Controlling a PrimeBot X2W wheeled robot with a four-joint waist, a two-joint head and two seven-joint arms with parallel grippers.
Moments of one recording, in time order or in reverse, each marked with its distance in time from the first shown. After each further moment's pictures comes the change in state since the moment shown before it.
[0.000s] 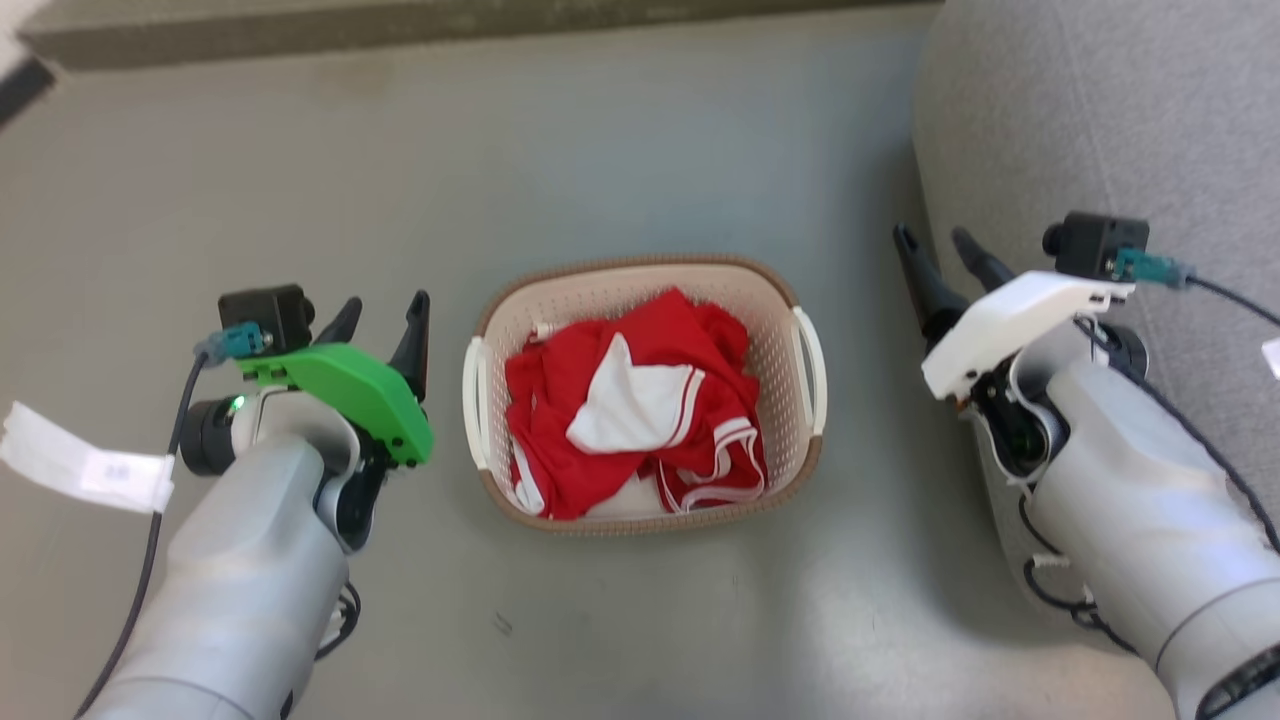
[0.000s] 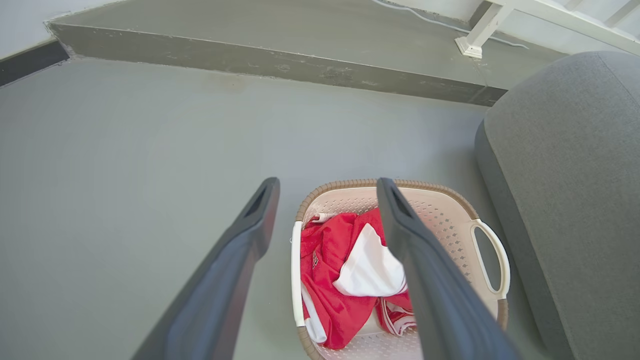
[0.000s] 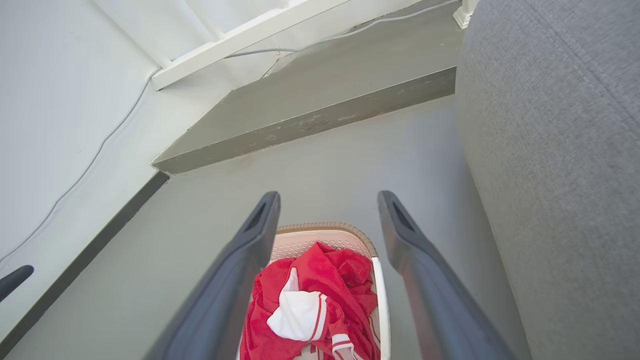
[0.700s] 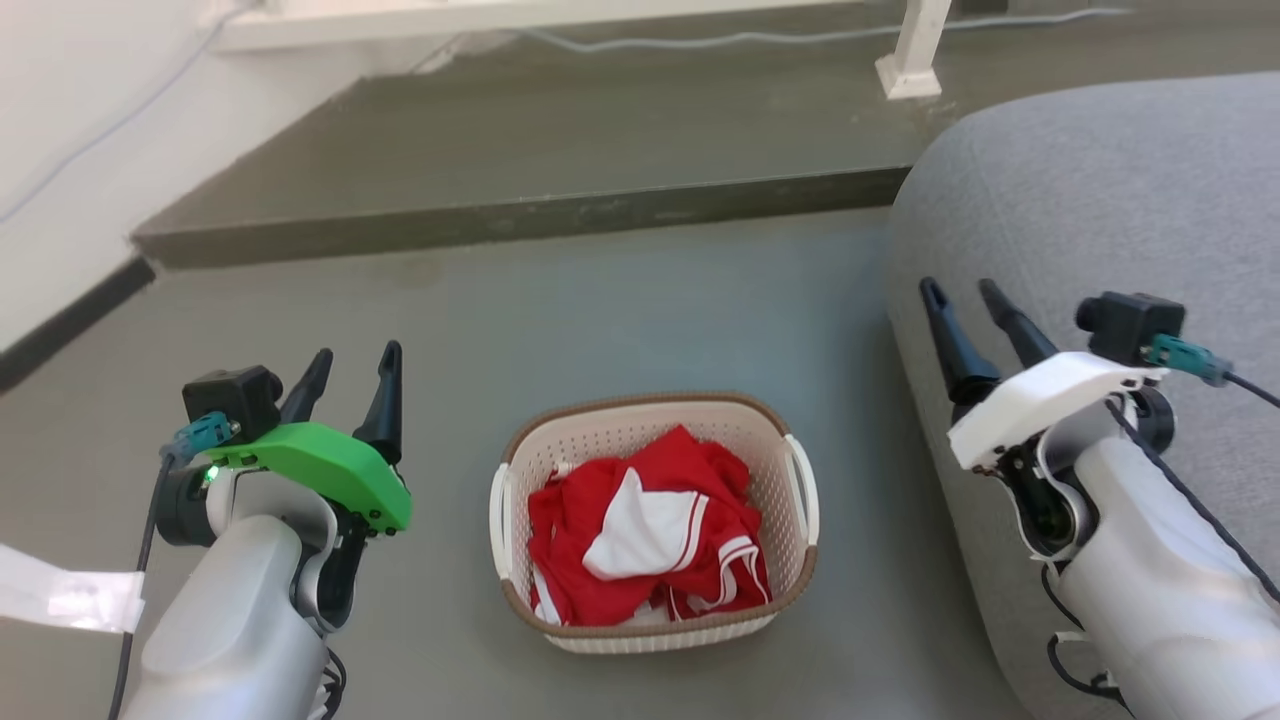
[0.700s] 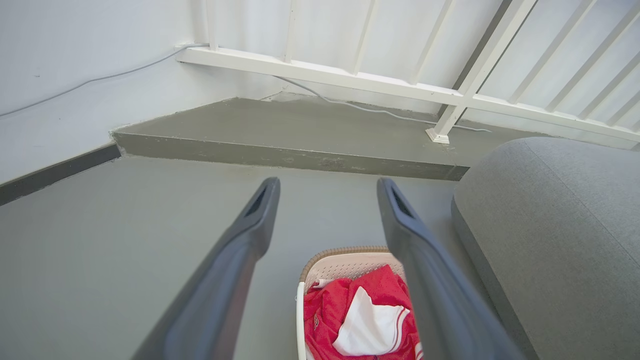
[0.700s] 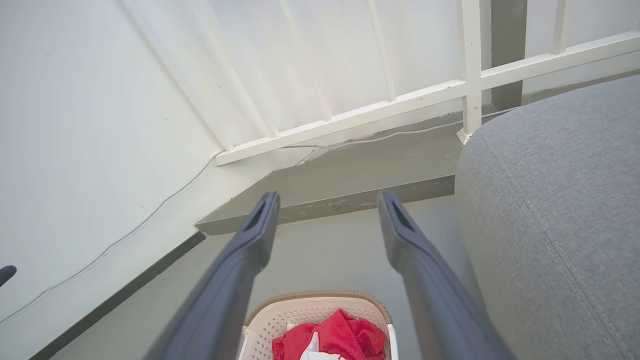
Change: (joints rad) left arm 0.249 0.063 0.205 -0.298 0.161 0.050 0.000; right arm 0.242 -0.033 -0.185 -0.279 -0.176 -0.021 0.000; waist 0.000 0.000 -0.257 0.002
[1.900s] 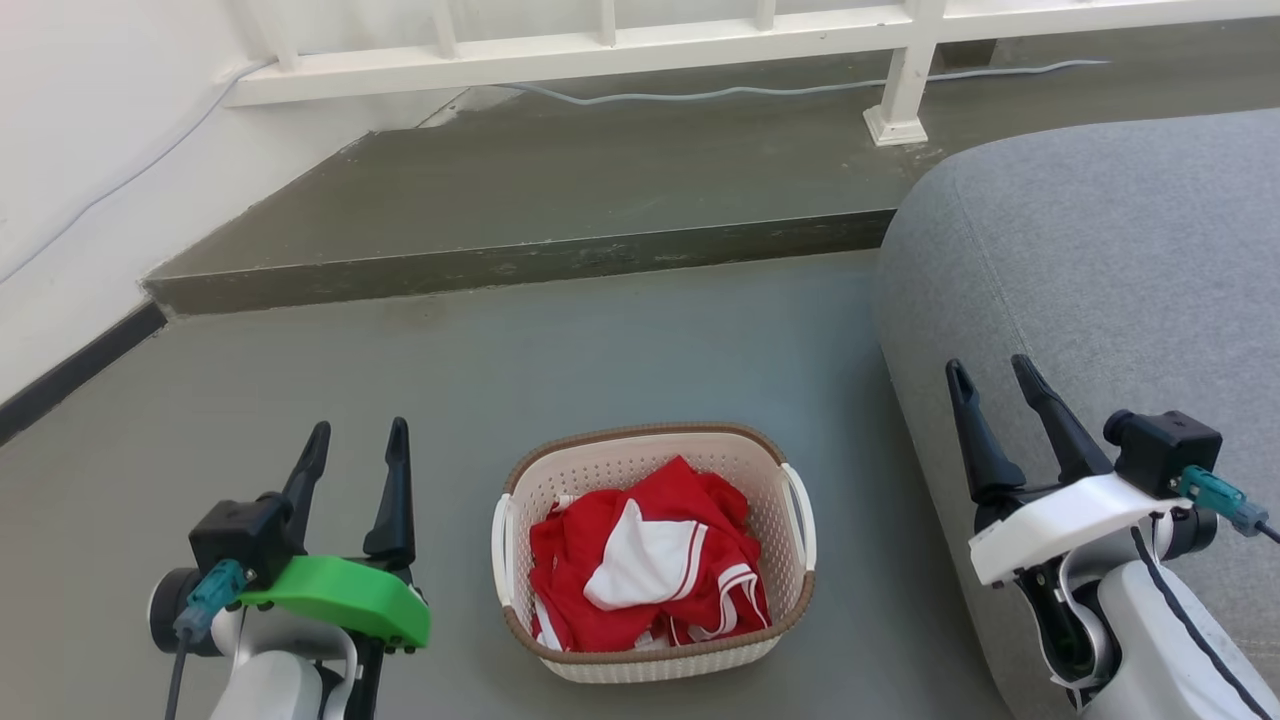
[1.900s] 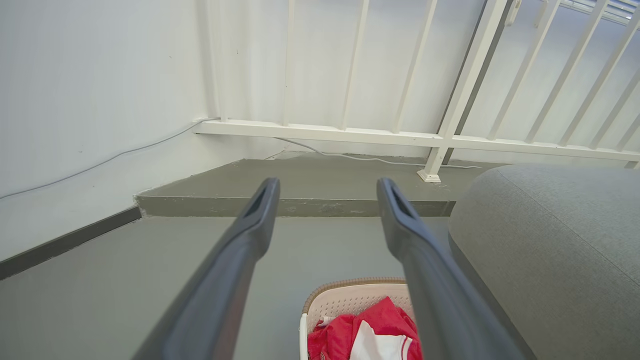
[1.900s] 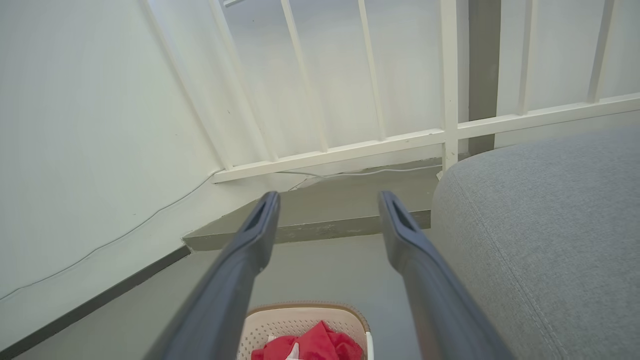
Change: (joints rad) left arm 0.386 -0.049 0.240 -0.486 0.322 0.065 0.000; right arm 0.352 0.036 -0.218 -0.401 -0.276 -0.041 0.000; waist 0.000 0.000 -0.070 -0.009
